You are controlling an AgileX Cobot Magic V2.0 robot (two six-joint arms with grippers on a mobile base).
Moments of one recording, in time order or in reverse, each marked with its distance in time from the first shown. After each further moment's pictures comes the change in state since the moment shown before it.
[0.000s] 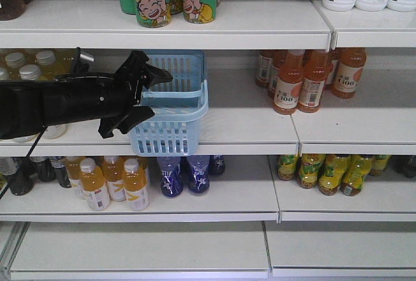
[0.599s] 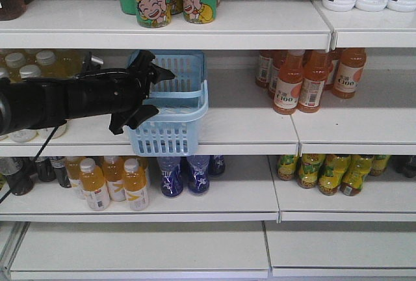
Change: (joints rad) left arm -0.006 0.154 -0.146 -0.004 -0.066 -0.076; right arm 0.000 0.000 0.000 0.000 0.000 0.000
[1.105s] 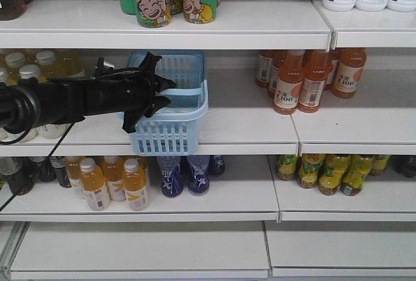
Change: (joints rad) left arm 0.000 0.153 -0.144 -0.002 0.015 -0.089; right arm 0.000 0.000 0.000 0.000 0.000 0.000
